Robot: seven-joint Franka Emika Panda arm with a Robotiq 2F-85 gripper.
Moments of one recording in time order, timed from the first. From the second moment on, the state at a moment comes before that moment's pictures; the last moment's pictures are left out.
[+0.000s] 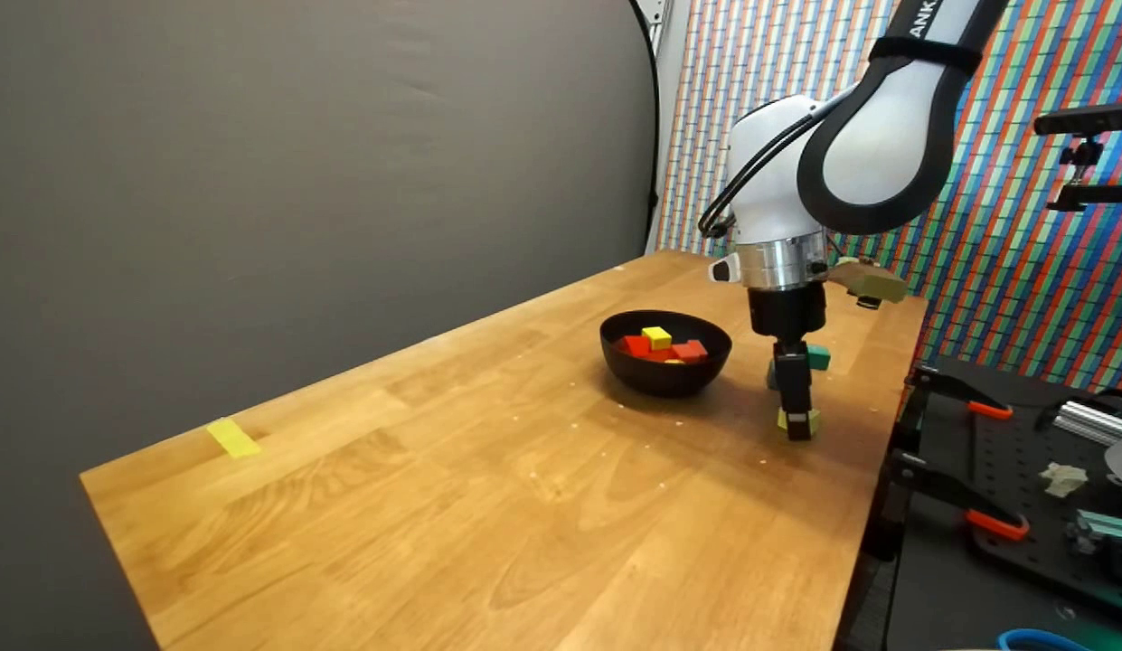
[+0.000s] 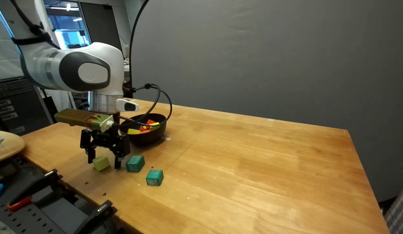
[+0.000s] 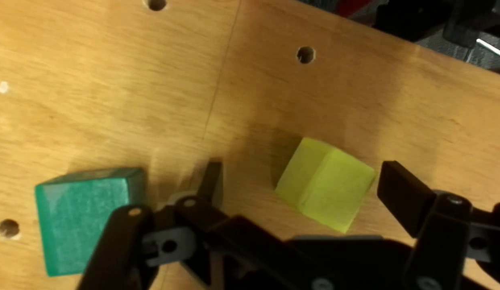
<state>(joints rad) 0.03 0.29 0.17 -2.66 0.04 2.65 -0.19</state>
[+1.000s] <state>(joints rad) 0.15 0.22 0.18 -2.74 0.09 2.74 0.11</state>
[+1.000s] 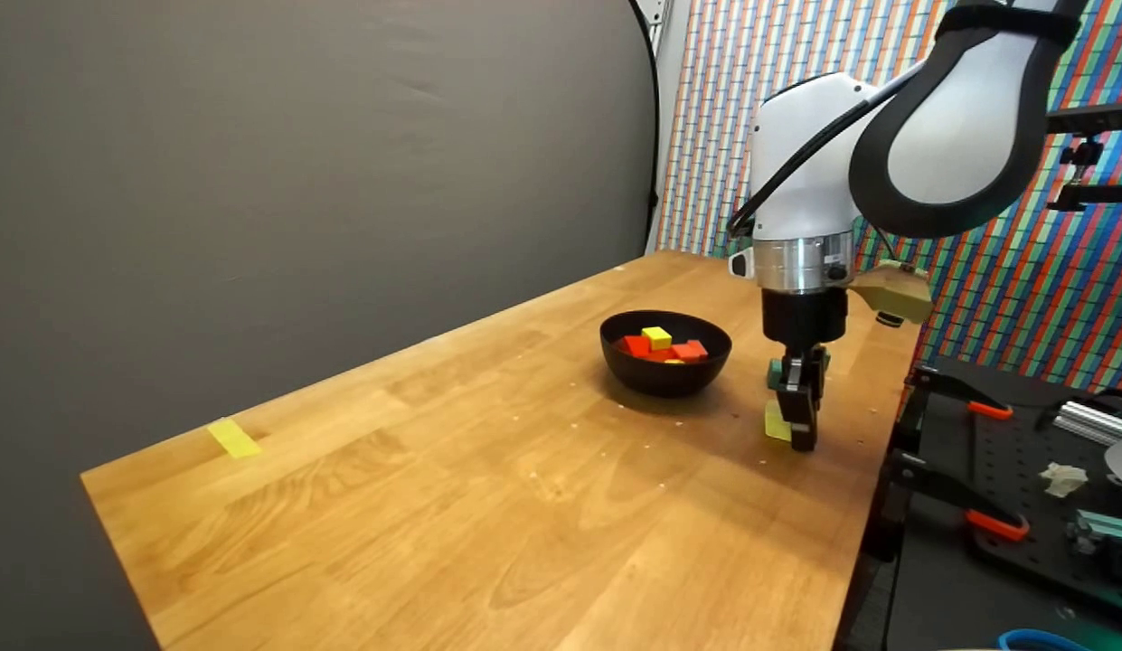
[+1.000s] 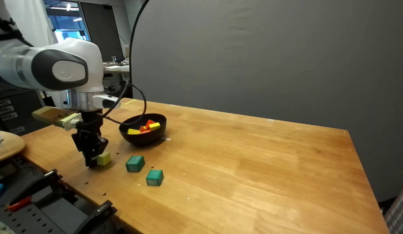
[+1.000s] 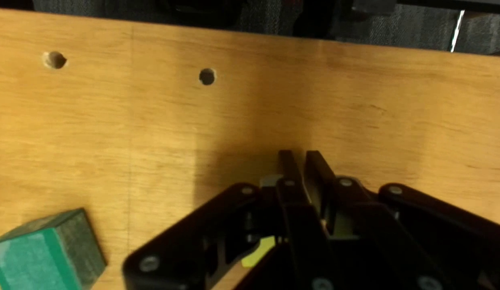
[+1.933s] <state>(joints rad) 0.38 0.15 0.00 -2.74 -0.42 2.67 0.80</state>
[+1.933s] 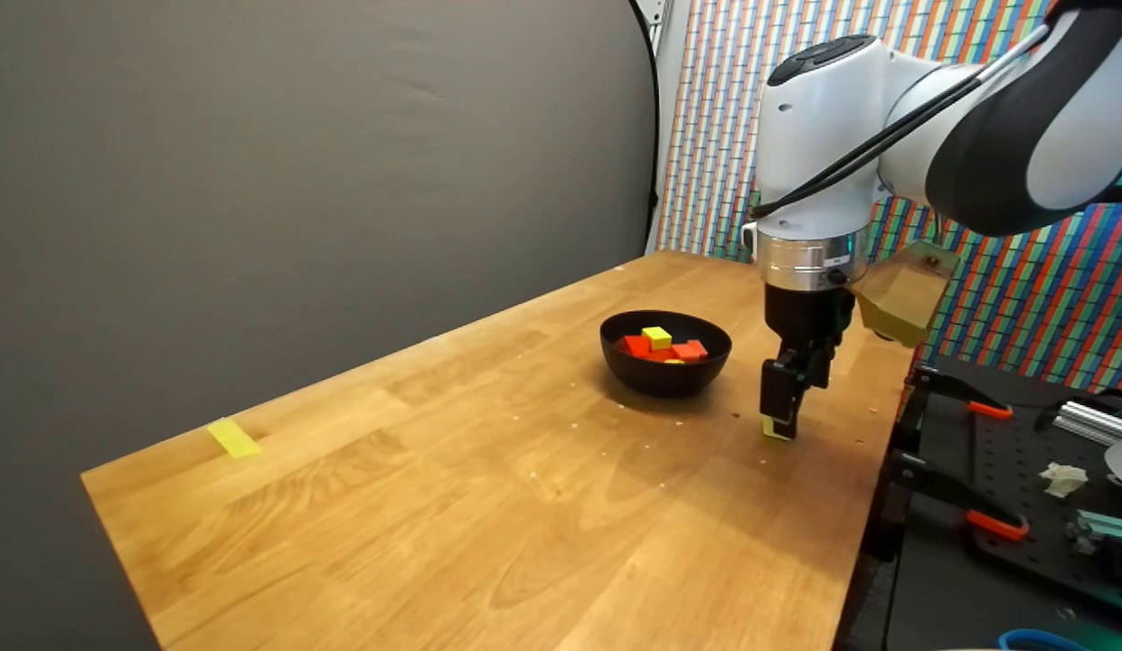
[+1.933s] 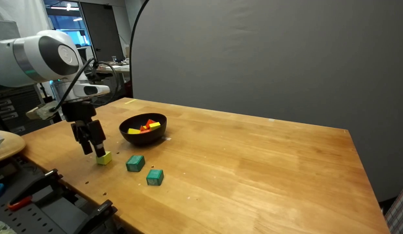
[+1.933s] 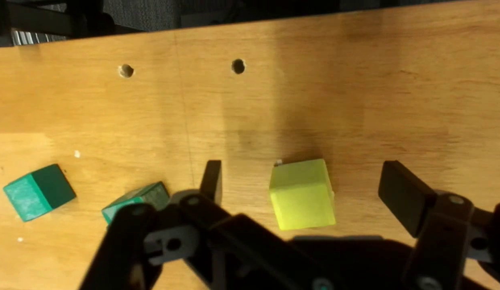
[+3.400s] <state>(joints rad) 0.26 -0.01 0.01 -2.69 -0.54 2.59 0.68</state>
